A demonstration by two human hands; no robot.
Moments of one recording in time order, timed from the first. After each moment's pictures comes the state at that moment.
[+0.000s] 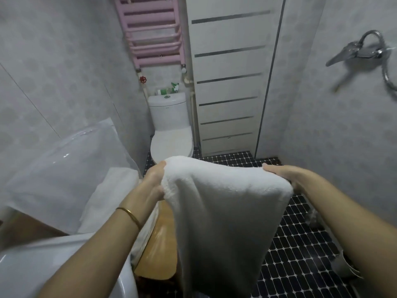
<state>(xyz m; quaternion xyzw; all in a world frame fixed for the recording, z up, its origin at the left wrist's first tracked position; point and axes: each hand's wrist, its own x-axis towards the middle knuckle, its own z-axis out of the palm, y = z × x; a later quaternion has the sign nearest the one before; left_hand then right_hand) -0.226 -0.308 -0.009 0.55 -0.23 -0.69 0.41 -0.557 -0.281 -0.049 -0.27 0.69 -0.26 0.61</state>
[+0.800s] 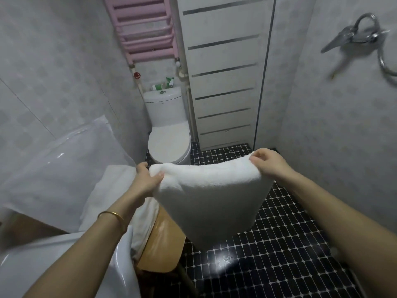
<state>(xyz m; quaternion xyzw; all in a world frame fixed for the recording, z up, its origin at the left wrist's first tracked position) -0.191 -0.305 -0.047 0.69 -0.53 -0.40 0.29 -0.528 -0.268 -0.056 -0.52 0.71 -0.35 0.31</state>
